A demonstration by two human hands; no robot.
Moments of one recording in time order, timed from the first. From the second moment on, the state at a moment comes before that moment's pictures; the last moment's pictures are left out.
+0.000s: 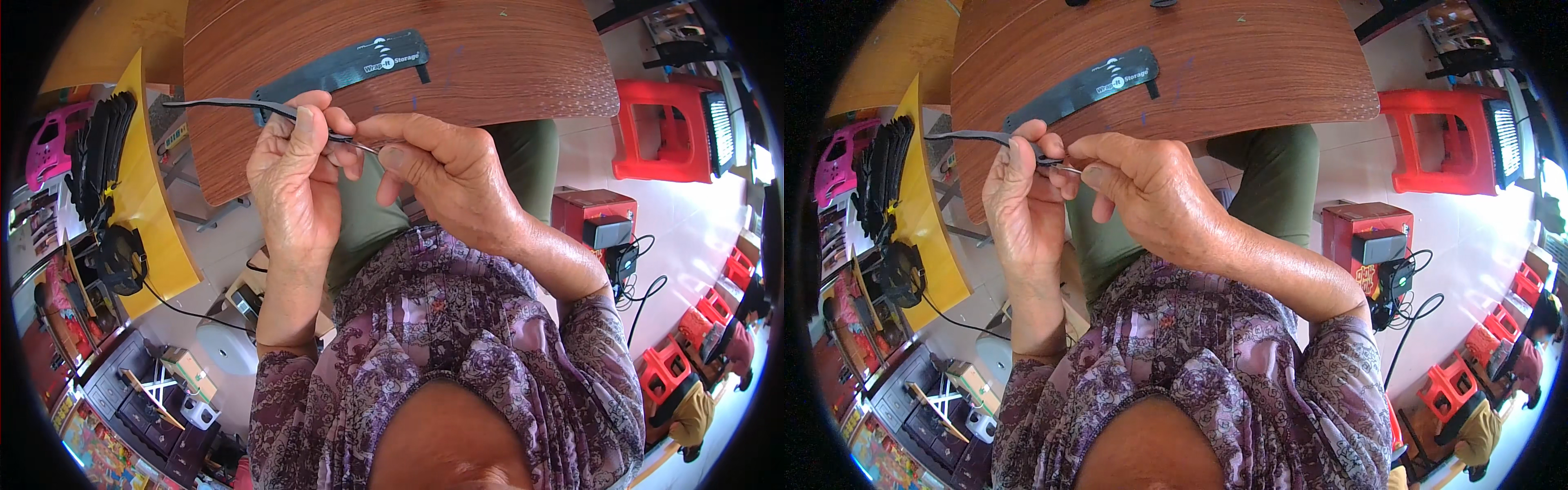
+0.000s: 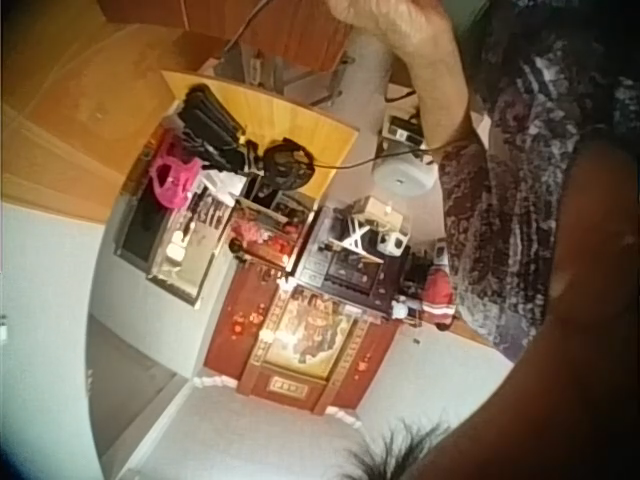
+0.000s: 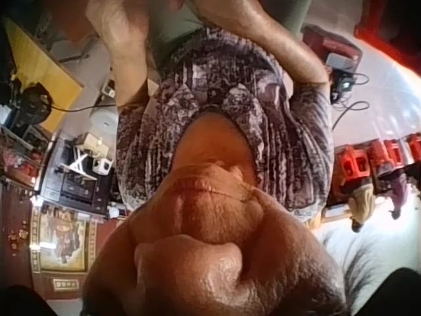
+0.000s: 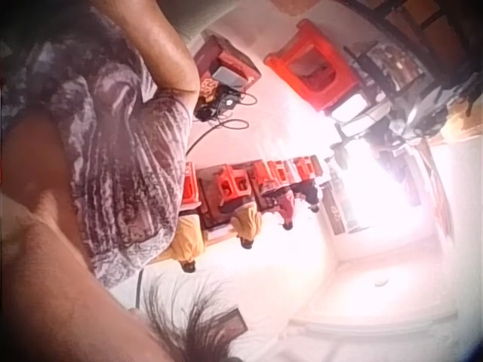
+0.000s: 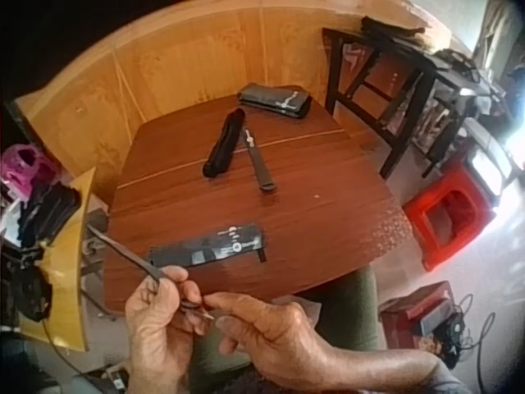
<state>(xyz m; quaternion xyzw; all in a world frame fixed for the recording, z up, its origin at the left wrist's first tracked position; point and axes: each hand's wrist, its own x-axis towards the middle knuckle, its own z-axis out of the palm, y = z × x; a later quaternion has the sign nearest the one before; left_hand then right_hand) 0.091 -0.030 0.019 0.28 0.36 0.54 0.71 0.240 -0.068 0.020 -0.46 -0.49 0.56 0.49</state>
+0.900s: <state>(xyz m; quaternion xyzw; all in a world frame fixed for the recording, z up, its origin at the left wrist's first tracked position) 0.098 -0.028 0.008 0.39 0.44 0.58 0.56 0.231 -0.059 0.010 -0.46 -0.50 0.56 0.47</state>
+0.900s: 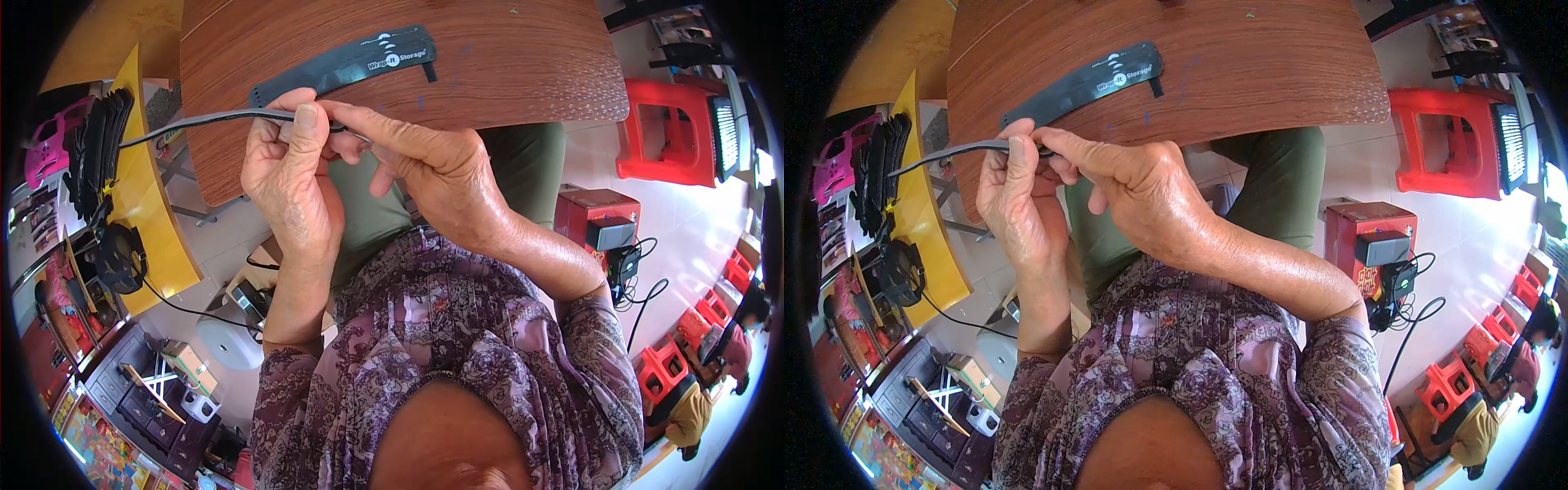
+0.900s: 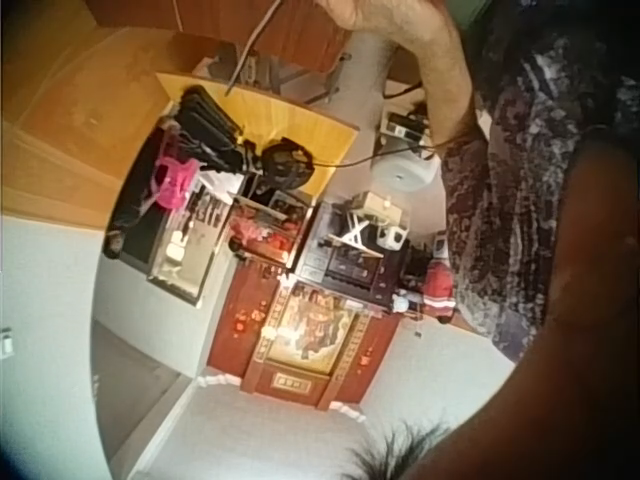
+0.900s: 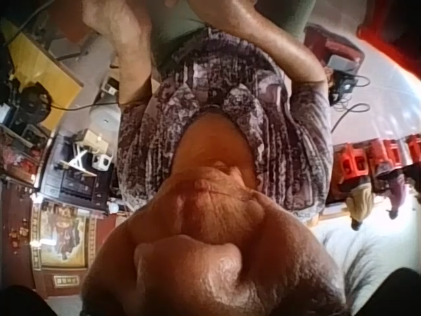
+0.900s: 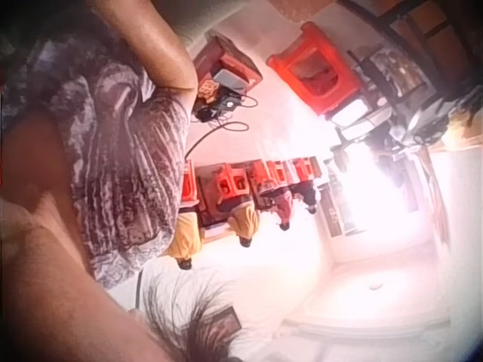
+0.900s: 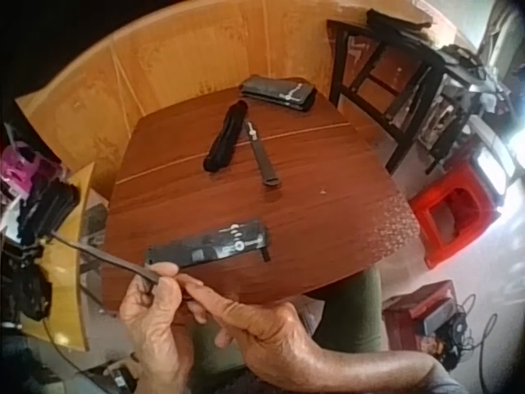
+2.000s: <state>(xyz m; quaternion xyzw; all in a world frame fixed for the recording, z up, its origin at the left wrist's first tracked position) 0.093 -0.034 0.013 0.29 0.39 0.56 0.66 0.228 -0.065 0.000 -0.49 -0.53 0.49 0.49</state>
